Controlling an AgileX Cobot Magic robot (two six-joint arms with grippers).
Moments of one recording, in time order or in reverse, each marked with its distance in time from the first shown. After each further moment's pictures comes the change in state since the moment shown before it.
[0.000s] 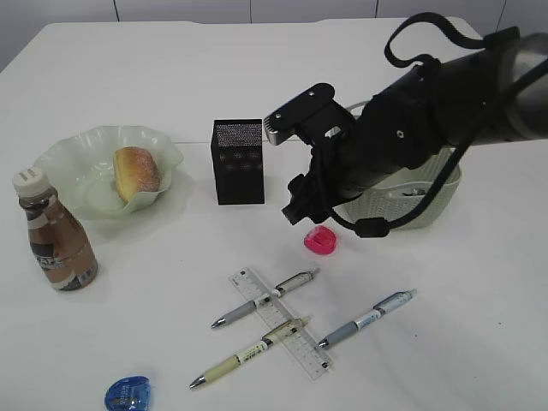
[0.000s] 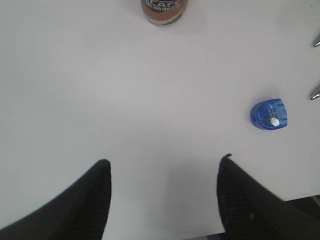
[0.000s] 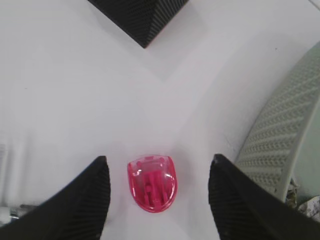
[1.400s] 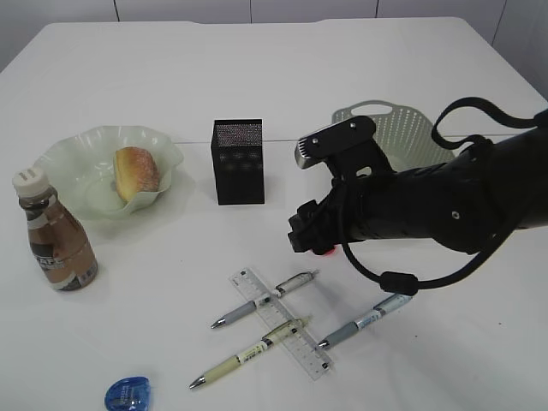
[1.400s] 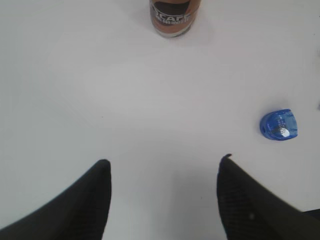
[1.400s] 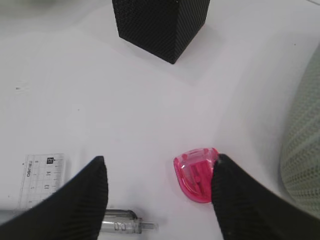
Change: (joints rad) left arm 0.000 0.000 0.000 0.032 -0.031 -0.004; right arm 0.003 -0.103 0.353 0.129 -0.481 0.080
